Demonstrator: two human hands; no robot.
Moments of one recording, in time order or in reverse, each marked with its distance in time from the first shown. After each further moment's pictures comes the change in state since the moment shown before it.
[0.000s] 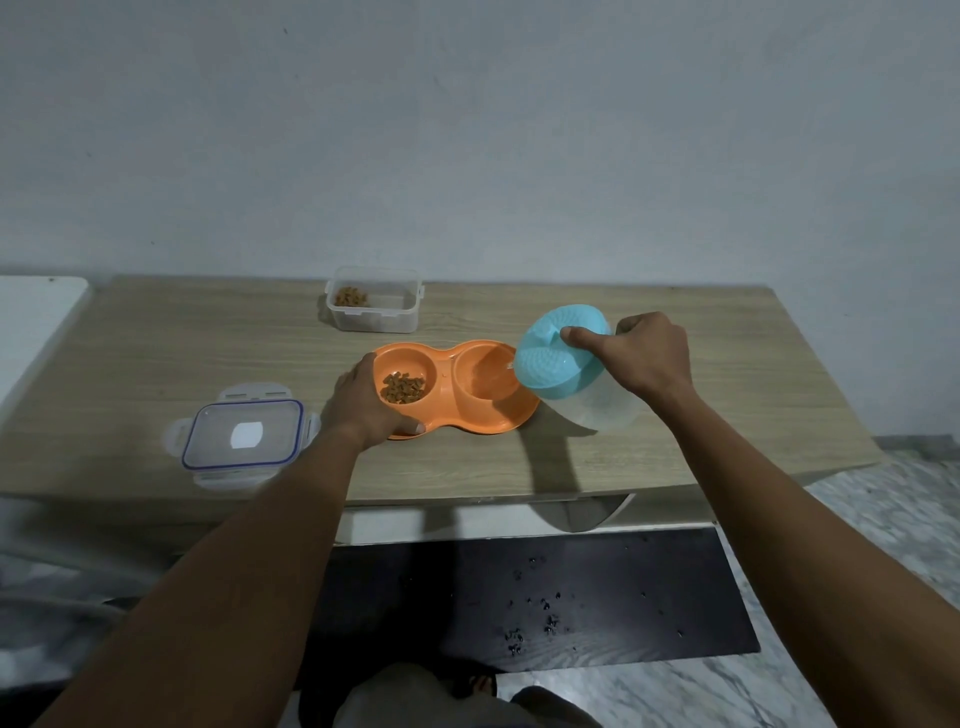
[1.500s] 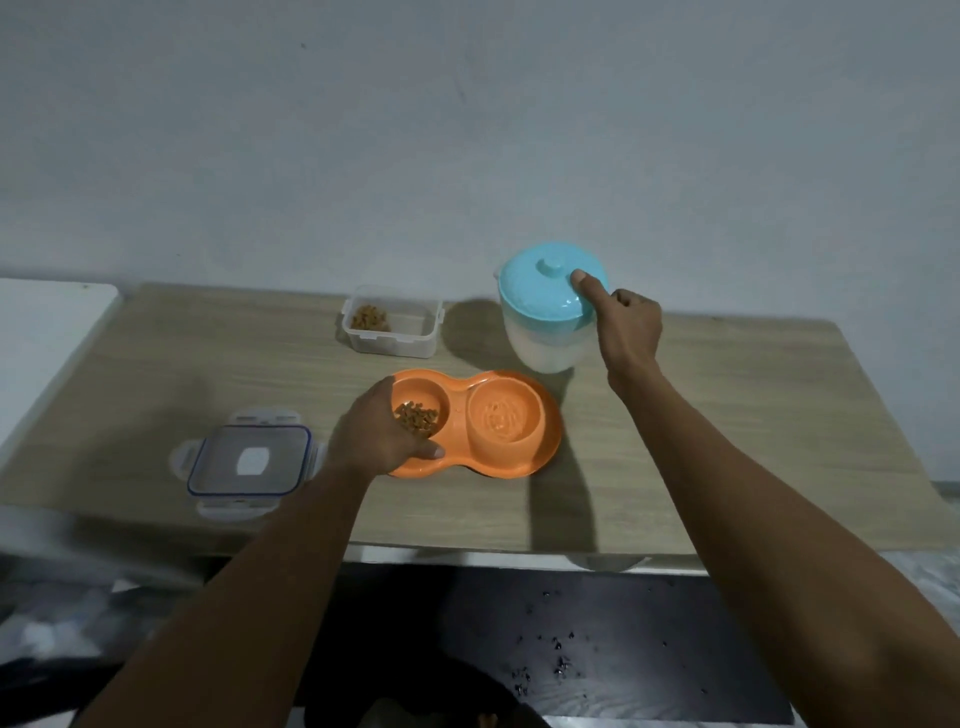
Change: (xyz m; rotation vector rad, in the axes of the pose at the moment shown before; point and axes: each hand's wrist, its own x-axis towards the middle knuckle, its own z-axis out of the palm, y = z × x) left_hand 0.004 0.022 -0.005 -0.027 0.015 -0.005; right_hand 0.090 -0.040 0.056 0.705 0.033 0.106
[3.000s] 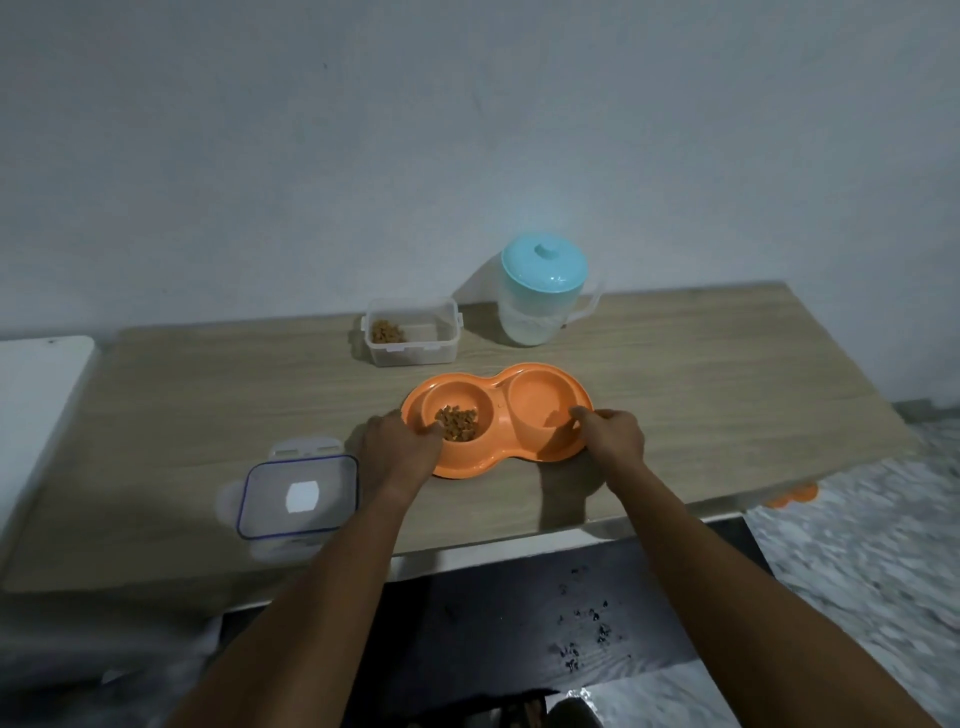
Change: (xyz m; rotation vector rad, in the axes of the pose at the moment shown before) left_hand -0.010 -0.021 -0.033 0.109 0.099 -0.091; right_hand -0.115 0.096 0.038 -0.352 0.135 0.446
